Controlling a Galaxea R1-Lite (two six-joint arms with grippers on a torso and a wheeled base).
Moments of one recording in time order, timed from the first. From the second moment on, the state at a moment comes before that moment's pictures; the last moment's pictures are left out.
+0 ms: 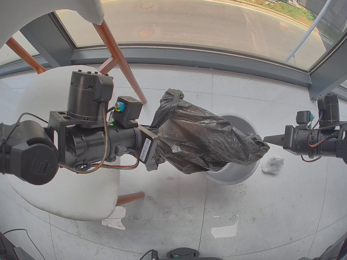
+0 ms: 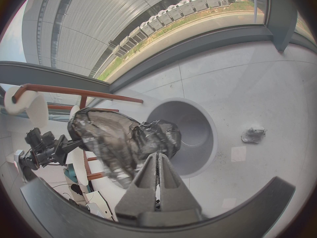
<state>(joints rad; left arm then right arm) -0.66 1.69 -1.07 -0.22 0.07 0.14 0.22 1.57 -0.78 -0.26 0.39 0.40</state>
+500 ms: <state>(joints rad) -0.74 1.71 -1.06 -0.22 0.25 0.13 0.16 1.51 -0.70 -0.26 0.33 0.32</state>
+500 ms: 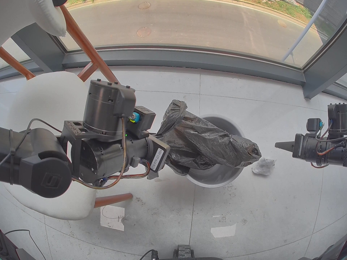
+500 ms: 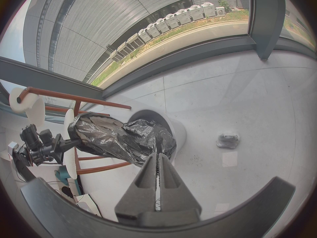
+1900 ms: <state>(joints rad) -0.78 1.73 -1.05 -0.21 0.39 0.17 0.55 2.09 -1.06 -0.57 0.18 0.48</state>
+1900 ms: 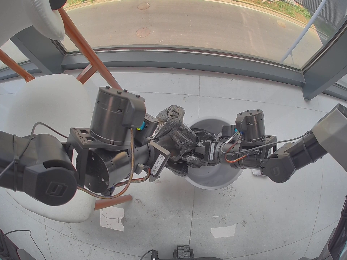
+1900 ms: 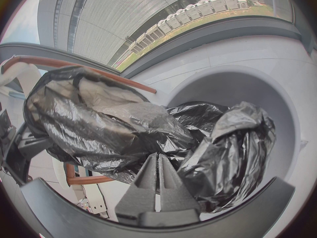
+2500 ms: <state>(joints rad) -0.88 1.84 -1.15 -0.21 0.43 0.18 0.50 2.20 -1.09 -0.75 0.17 0.51</state>
